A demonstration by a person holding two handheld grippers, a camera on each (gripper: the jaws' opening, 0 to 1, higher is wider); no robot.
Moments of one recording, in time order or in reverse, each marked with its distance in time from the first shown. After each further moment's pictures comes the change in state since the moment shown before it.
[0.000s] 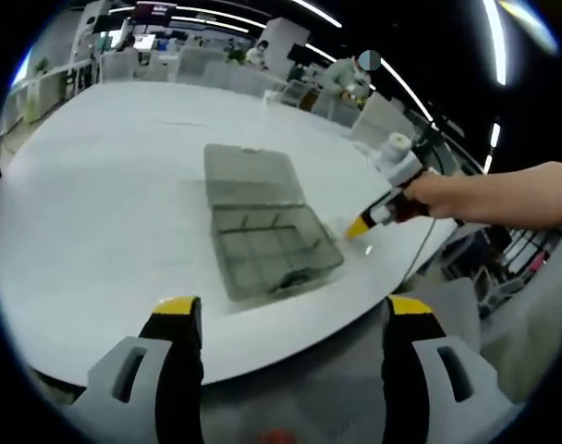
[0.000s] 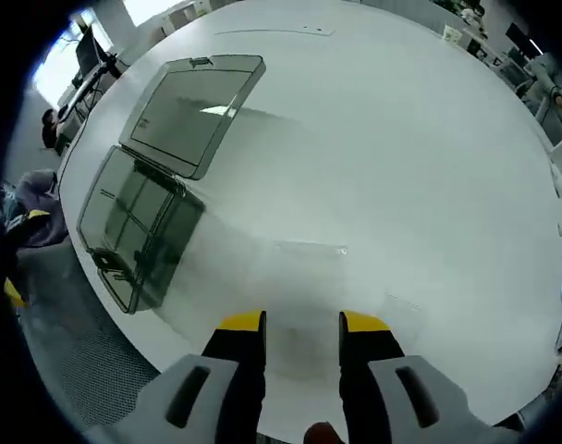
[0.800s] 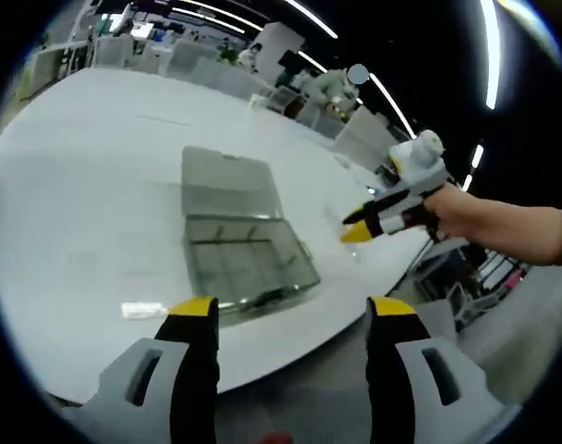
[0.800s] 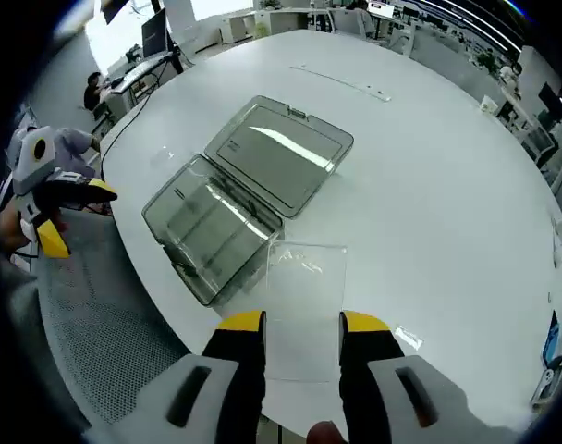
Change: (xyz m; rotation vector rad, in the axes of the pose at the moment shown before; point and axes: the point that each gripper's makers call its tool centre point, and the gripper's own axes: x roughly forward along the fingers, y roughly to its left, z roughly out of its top) left arm 0.016 -0.017 0.015 -0.064 -0.033 -0.122; right arm -0.062 0.049 0.026 -0.241 -0.152 0.043
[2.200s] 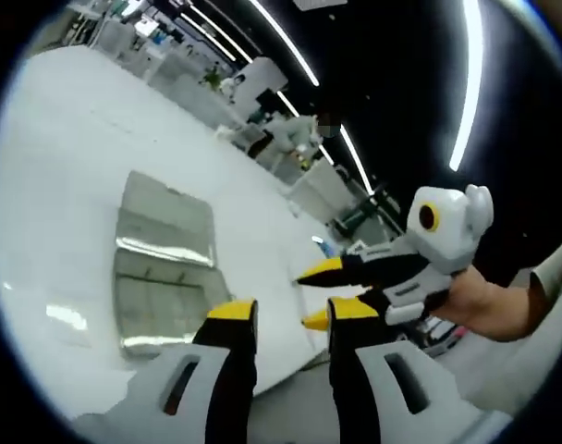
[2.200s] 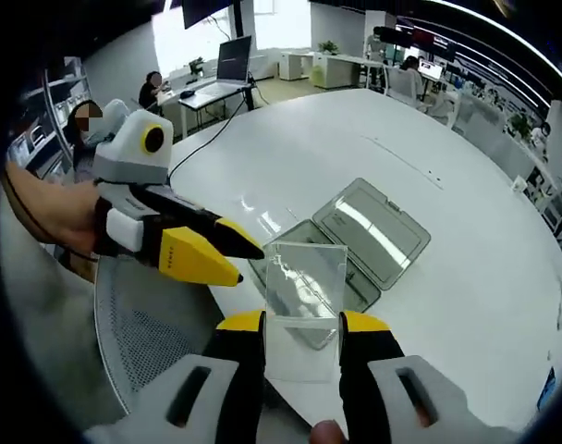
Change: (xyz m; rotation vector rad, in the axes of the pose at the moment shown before) left arm 0.017 -0.052 0.050 -0.177 -0.210 -0.256; right arm -0.057 0.108 0.051 -0.164 -0.232 0.109
